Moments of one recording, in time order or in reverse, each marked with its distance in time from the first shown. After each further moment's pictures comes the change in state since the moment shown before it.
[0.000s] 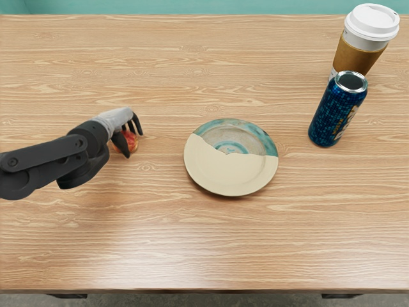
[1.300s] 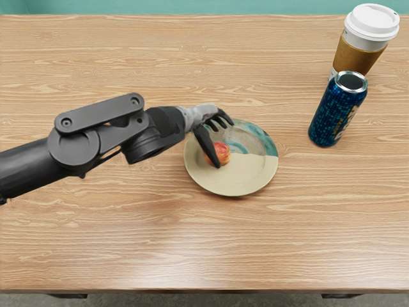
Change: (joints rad) left arm -0.108 -0.304 -0.189 0.083 -0.368 -0.135 0.000; right arm 0.000 0.000 0.000 0.000 0.000 0.000 0.000
